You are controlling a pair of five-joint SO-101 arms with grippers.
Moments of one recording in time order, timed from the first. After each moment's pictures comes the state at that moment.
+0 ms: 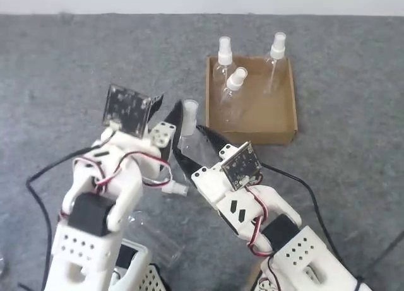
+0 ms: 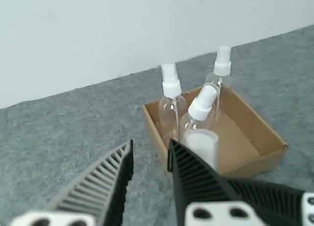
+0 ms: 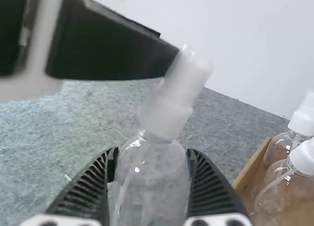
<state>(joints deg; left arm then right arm) 13.0 -63.6 47.8 53.1 1.7 -43.5 -69.6 80.2 8.7 1.0</state>
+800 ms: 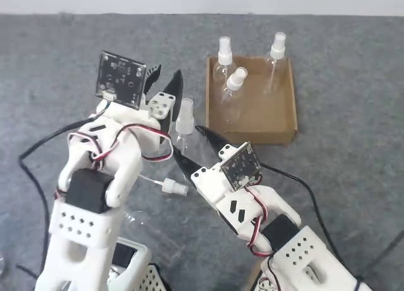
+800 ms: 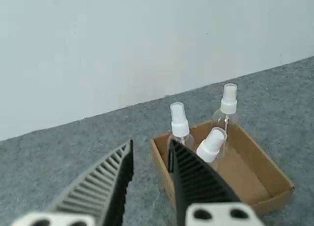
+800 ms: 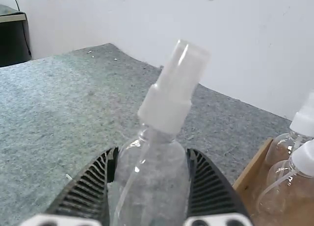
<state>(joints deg) 11.5 -50.8 32.8 50.9 1.6 -43.8 -69.6 80.2 8.7 1.0</state>
